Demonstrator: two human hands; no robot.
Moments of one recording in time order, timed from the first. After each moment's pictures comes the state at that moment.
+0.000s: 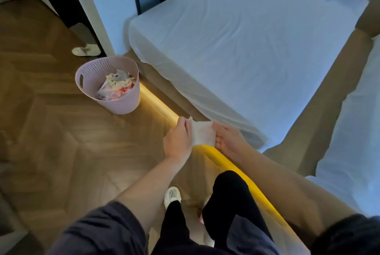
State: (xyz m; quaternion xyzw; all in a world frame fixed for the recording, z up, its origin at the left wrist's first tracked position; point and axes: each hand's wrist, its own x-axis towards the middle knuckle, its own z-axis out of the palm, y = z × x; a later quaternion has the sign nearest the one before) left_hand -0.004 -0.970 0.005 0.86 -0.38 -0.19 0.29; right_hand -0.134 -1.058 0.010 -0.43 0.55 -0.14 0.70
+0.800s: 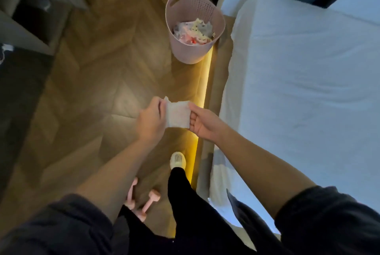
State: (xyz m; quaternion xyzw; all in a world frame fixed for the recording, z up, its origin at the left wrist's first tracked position) left_hand -0.061 -1.045 -0.052 0.92 0.13 -0.09 0.37; right_hand -0.046 -1.208 -0.031 -0.44 0.34 0.38 0.74
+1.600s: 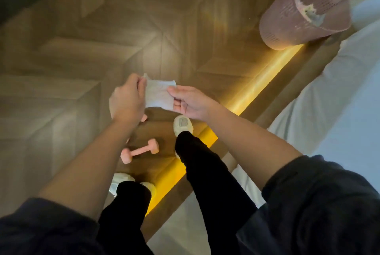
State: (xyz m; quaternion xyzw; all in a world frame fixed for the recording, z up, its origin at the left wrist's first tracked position) left_hand -0.347 -0.854 -0.295 0.84 0.41 0.01 0.34; right_hand -0.228 -0.980 -0.286 -0.55 0.16 0.62 0.53
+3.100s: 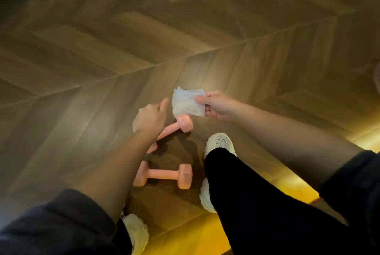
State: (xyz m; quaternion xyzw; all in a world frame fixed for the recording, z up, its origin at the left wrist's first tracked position) left_hand -0.470 -0.842 -0.648 0.71 0.59 -0.01 0.39; right_hand -0.277 -0.913 -0.625 -0.68 -0.11 0.62 0.37
